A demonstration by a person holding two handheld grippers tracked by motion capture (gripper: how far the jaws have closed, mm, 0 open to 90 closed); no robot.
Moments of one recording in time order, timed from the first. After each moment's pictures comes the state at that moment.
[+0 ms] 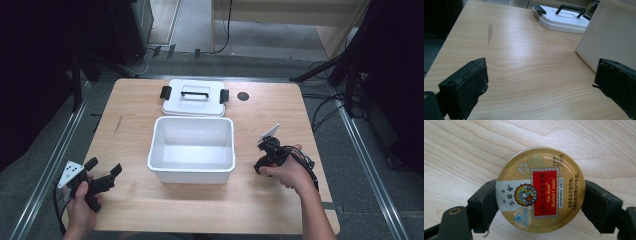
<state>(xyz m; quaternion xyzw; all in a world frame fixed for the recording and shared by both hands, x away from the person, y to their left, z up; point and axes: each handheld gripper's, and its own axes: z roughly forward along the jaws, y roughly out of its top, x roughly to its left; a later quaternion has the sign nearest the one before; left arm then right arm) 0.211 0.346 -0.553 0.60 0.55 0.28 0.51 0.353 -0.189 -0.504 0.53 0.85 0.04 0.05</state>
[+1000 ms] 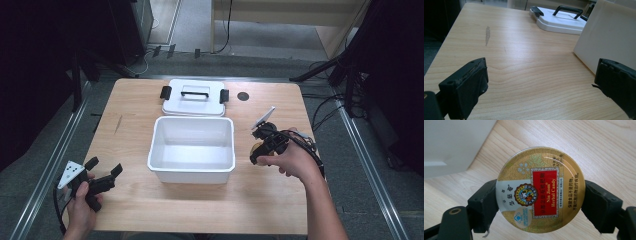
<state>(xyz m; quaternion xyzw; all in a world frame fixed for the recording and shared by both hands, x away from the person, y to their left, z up) 0.211 0.345 -0.553 0.60 0.54 0.28 0.52 0.352 -0.164 -0.432 0.45 0.89 0.08 0.05</state>
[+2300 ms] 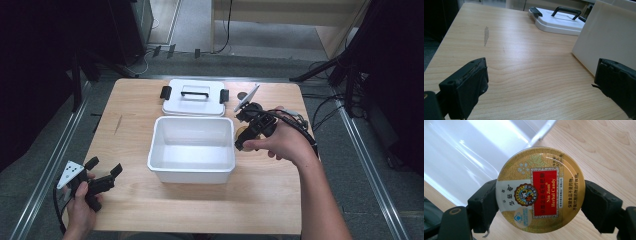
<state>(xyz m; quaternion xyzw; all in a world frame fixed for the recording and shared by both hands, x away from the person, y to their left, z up) 0.212 0.346 -0.553 0.60 0.54 0.28 0.52 0.355 -0.116 -0.363 0.40 0.91 0.10 0.05</state>
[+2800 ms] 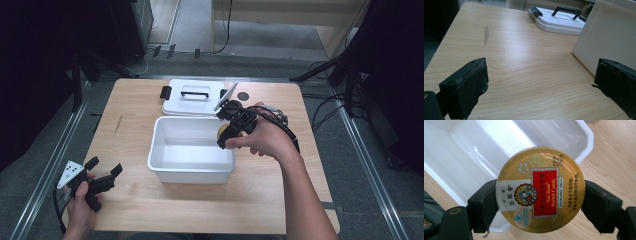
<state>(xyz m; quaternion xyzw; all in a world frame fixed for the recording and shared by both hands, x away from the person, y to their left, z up) 0.212 0.346 -0.553 0.60 0.54 0.28 0.52 0.355 -0.071 -0.359 0.36 0.93 0.12 0.05</state>
